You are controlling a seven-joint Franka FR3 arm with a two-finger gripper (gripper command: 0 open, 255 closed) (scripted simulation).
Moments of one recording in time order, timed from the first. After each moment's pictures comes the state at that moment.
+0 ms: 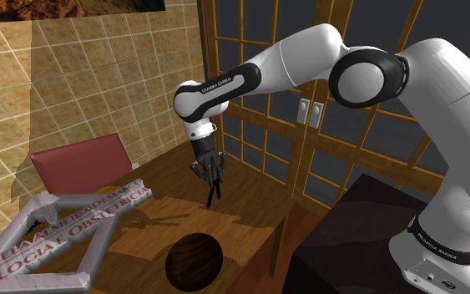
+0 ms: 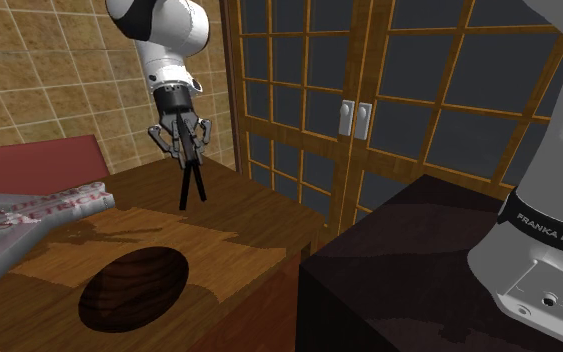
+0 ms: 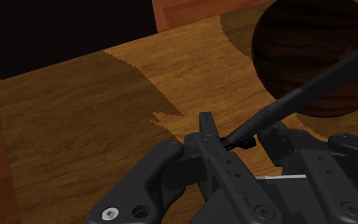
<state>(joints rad) 0.26 0.86 0.17 -1.23 0.14 1.63 0.50</state>
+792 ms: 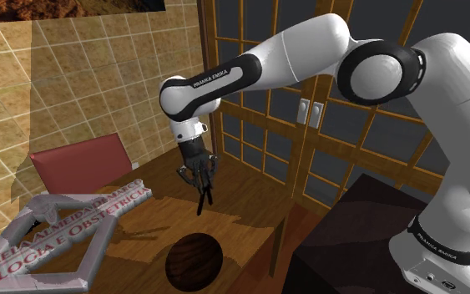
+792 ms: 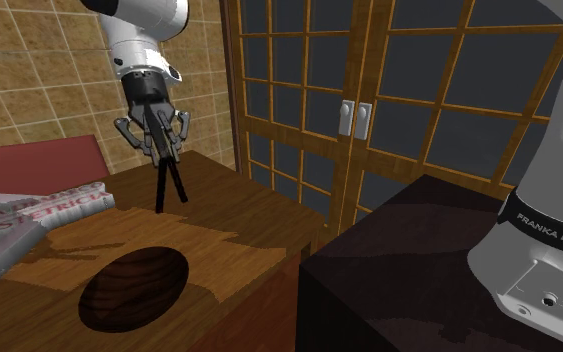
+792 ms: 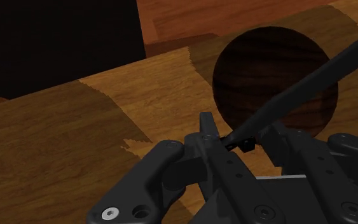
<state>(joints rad) 0.32 0.81 0.20 -1.25 0.17 1.62 0.59</state>
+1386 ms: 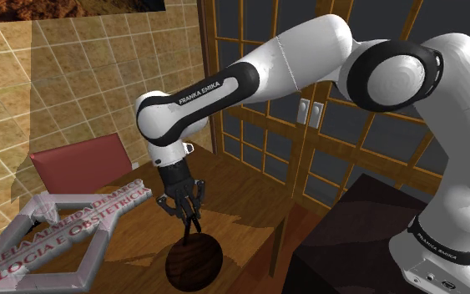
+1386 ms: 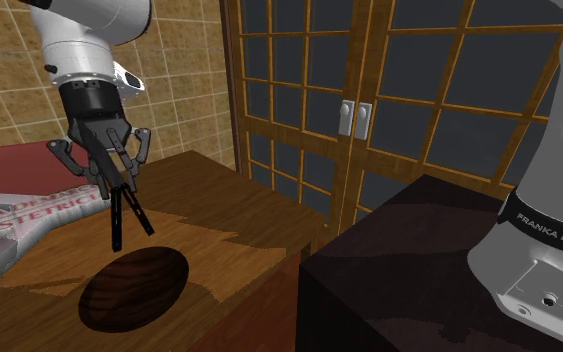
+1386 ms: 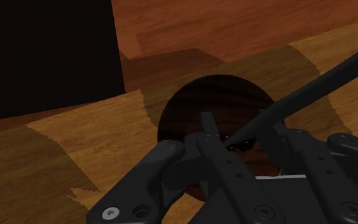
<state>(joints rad) 0.44 0.79 0.25 -1.30 0.20 1.70 0.73</state>
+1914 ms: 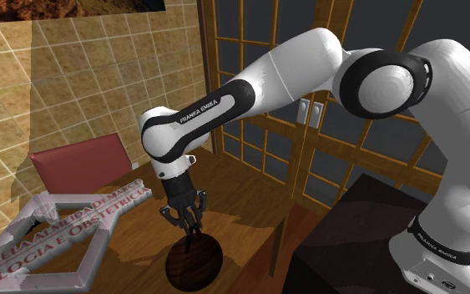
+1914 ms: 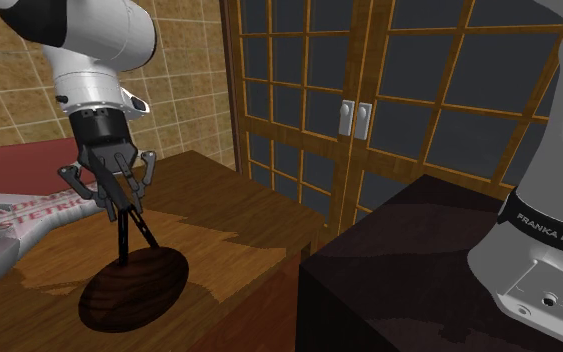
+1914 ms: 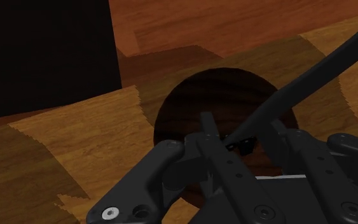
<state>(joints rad) 0.45 0.84 0.24 -1.32 0.20 1.77 0.72</state>
